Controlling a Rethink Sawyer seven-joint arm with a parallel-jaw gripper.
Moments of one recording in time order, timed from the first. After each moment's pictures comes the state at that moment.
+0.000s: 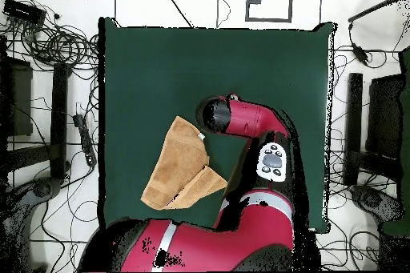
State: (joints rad) arm -0.08 -0.29 -0.21 1.34 0.02 0.42 0.84
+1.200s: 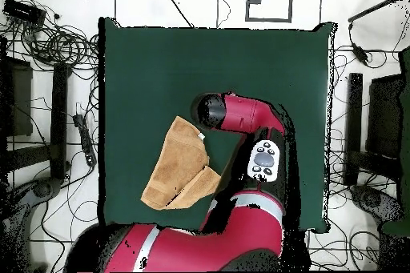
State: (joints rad) arm -0.03 -0.30 -0.27 1.30 0.02 0.50 0.84
